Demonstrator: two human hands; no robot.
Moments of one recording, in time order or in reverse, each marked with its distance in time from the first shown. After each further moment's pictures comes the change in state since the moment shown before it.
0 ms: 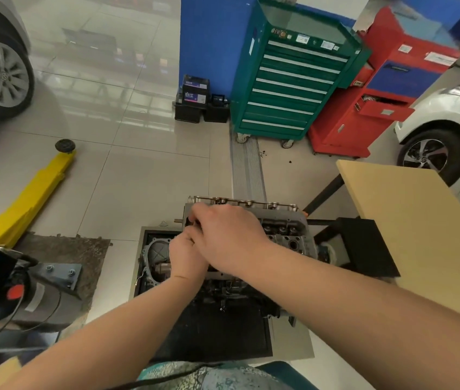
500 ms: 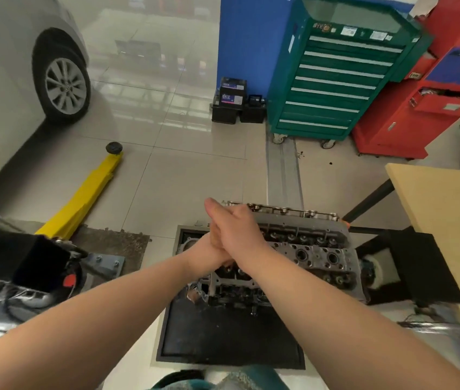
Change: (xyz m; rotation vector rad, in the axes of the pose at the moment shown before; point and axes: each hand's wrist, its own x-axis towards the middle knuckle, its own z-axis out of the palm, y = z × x) left_hand 0.020 0.010 -0.064 -0.369 -0.622 0.137; right_hand 0.041 -0.014 0.039 1.244 -0.003 0.395
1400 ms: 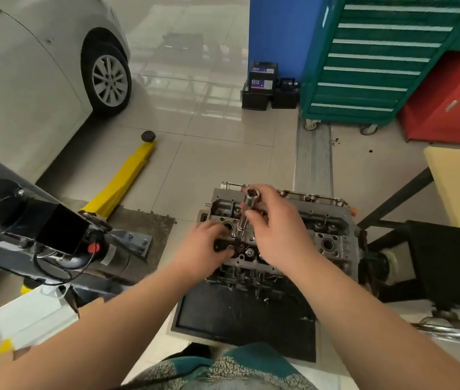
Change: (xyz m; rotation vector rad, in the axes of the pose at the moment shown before) left_hand -0.013 -0.019 0.067 0.770 0.377 -0.221; right_hand -0.042 0.047 -0.125 -0.489 -0.007 -0.294
